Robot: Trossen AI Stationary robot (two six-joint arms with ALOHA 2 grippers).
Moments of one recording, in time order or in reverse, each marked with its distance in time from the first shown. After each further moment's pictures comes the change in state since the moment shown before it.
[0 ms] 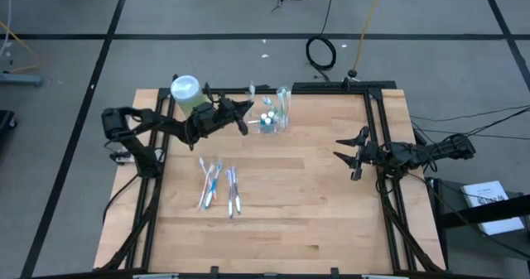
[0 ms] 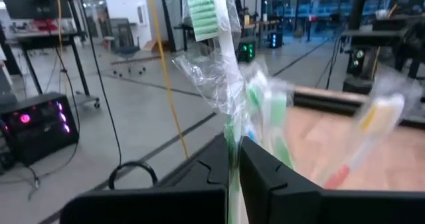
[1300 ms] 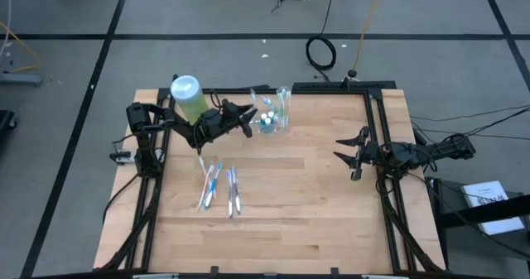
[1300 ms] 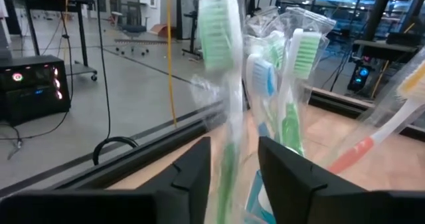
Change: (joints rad) left arm -0.008 0.234 0.000 0.213 -0.049 -0.169; right arm 0.000 0.000 0.000 0.000 0.000 0.000
